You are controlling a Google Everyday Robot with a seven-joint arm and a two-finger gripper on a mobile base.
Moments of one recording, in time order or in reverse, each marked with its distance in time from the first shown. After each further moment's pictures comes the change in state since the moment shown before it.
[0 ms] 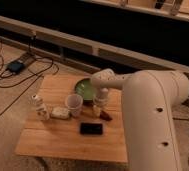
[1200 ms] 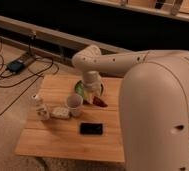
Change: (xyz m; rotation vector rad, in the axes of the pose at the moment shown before) arm -0.025 0.051 -0.171 0.209 0.029 0.029
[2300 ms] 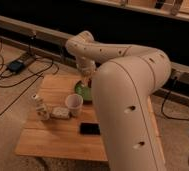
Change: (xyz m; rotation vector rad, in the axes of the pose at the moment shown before) arm -0.087 -0.064 -0.002 0.054 -0.066 0.102
